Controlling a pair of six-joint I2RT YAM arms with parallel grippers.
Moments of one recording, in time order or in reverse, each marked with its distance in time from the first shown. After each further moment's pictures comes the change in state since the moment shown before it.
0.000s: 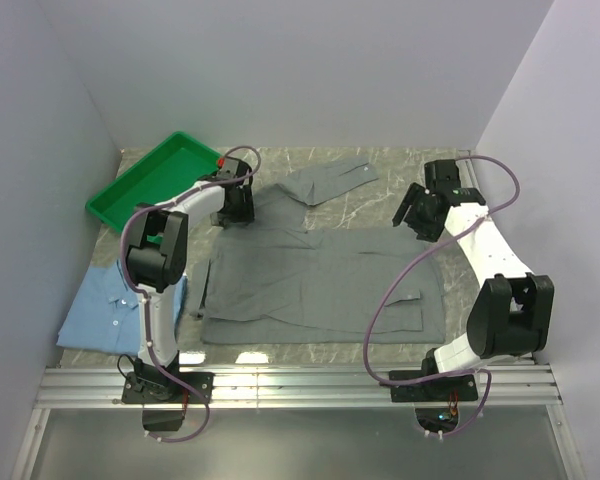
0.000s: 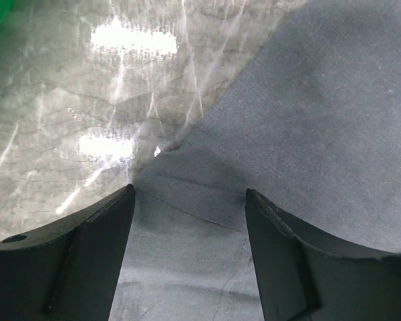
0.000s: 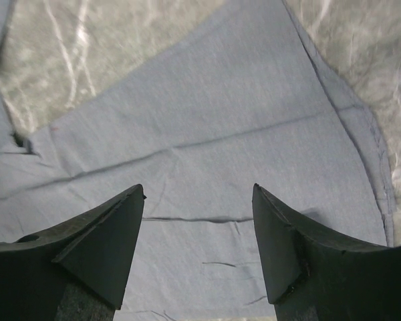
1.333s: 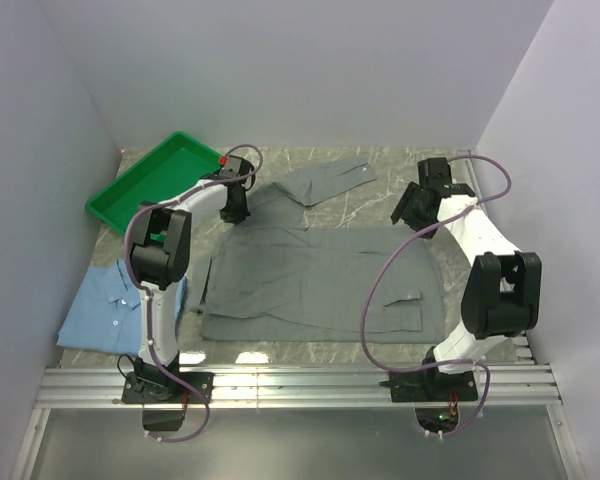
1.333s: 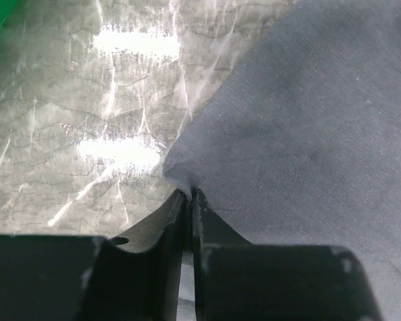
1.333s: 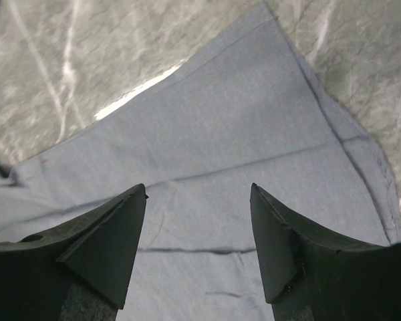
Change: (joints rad) left arm -0.003 0.037 0.040 -0.005 -0.009 -0.014; right arm 0.000 0.111 0.032 0.060 0.044 0.029
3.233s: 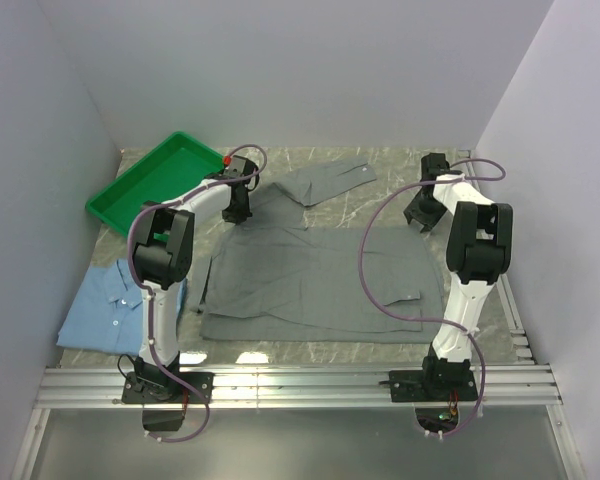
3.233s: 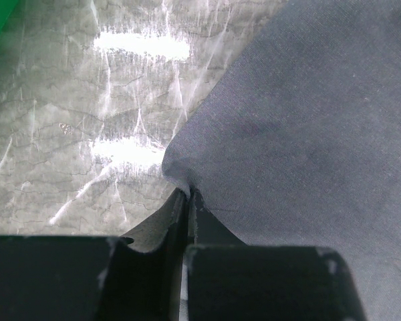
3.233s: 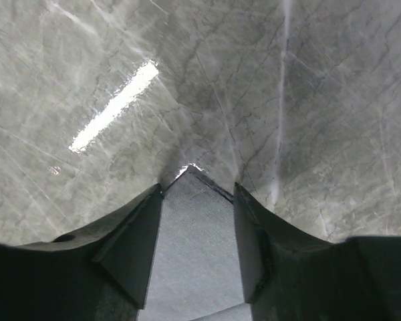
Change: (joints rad) left arm -0.026 0.016 0.023 -0.020 -0.035 0.013; right arm -0.111 0.498 0.307 0.005 0.113 0.071
